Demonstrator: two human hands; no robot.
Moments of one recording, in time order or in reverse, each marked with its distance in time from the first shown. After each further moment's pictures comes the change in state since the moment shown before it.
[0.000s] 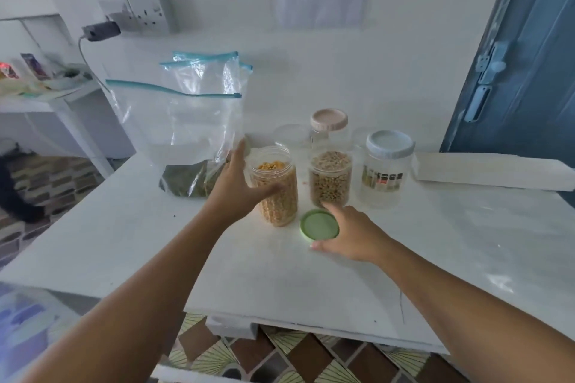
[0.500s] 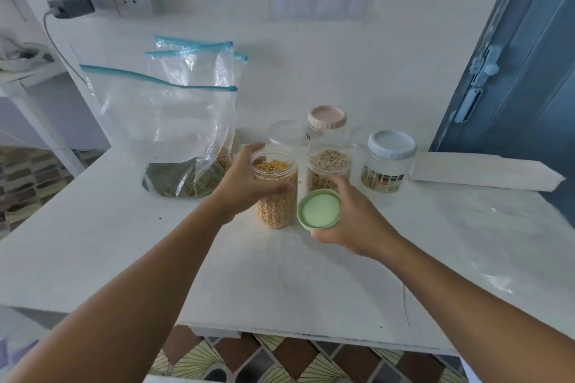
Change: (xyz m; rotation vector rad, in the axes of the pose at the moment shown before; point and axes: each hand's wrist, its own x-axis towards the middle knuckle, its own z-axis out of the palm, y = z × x) left_hand 0.040 -0.019 0.009 -0.343 -0.241 0.035; right_hand -0.004 -0.023 -0.016 0.141 0.250 -0.108
